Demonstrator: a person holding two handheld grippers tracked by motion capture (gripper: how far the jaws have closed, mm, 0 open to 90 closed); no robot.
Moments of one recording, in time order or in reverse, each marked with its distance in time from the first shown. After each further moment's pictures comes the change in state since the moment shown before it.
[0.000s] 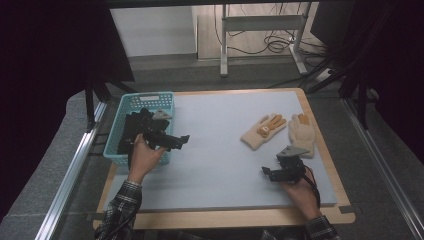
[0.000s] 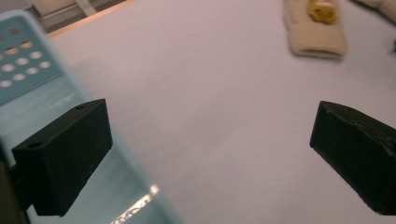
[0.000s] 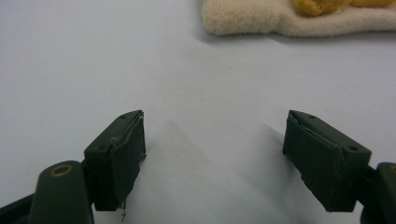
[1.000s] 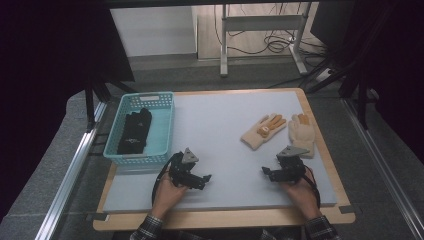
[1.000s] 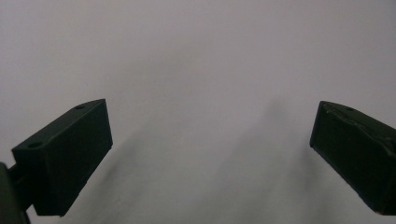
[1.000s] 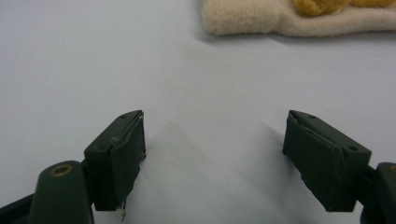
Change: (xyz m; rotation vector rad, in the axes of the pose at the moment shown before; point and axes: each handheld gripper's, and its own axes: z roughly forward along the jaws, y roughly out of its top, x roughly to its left) left arm -0.075 -0.083 0.063 0.092 -0.068 0.076; right arm 0.000 0.000 0.000 -0.001 -0.001 -0.002
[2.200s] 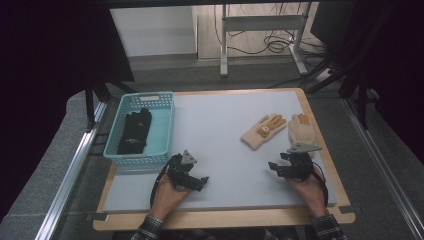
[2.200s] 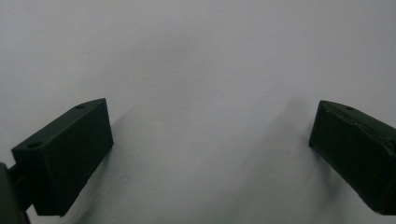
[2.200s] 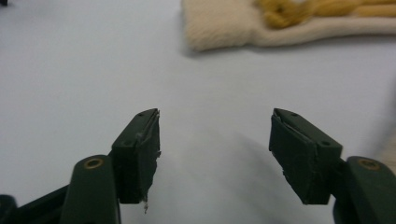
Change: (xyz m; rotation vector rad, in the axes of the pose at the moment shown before) left arm 0.004 -0.007 0.003 0.027 0.003 -0.022; right arm -0.021 0.002 -0.021 -0.054 0.034 0.079
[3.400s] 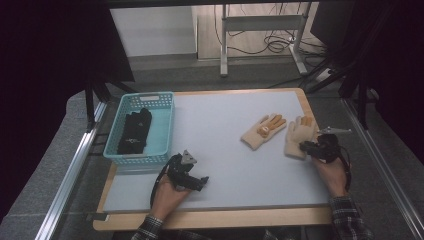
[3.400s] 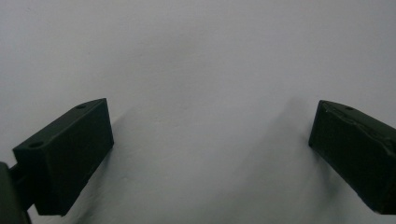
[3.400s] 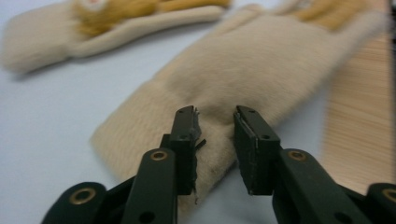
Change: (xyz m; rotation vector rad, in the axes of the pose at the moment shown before) left arm 0.000 0.000 0.000 -0.002 0.001 -0.001; right arm -0.097 0.000 -0.013 0.036 -0.147 0.170
